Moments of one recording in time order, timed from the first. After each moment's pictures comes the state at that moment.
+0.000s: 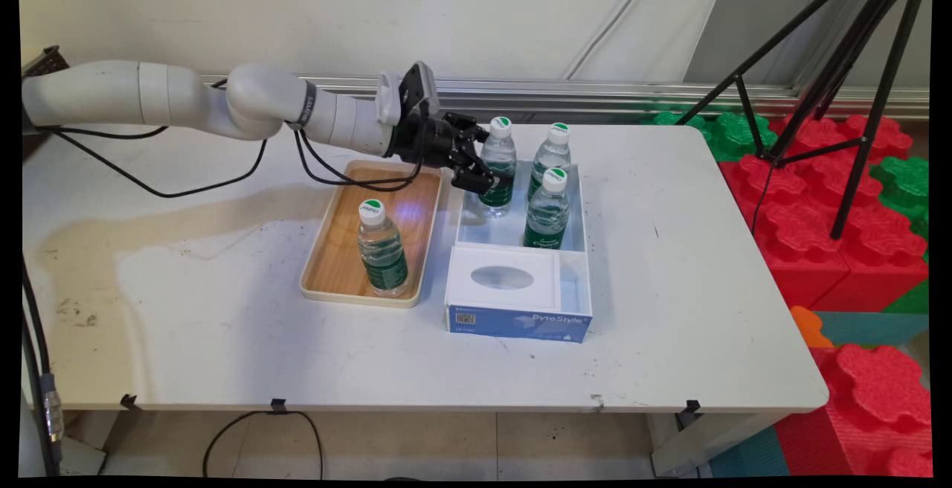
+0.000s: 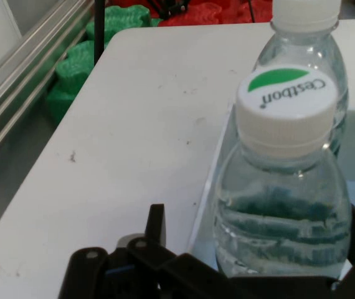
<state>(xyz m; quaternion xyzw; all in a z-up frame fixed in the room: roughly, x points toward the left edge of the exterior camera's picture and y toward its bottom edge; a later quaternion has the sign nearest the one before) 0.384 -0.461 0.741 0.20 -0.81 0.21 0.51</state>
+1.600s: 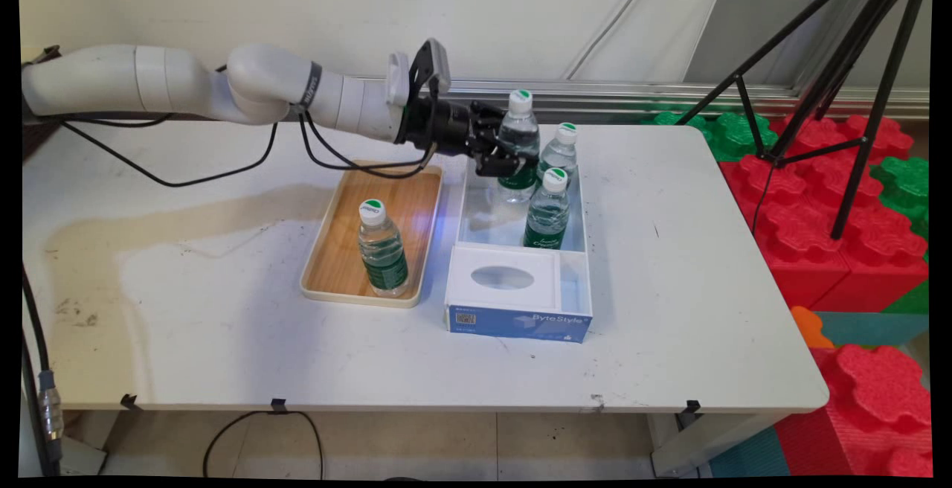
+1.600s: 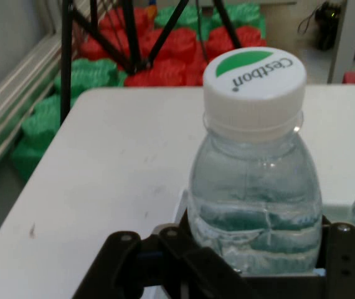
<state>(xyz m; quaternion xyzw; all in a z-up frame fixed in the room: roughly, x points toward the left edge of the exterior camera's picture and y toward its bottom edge) 0.359 -0.456 0.780 0.18 -0.80 0.18 0.55</state>
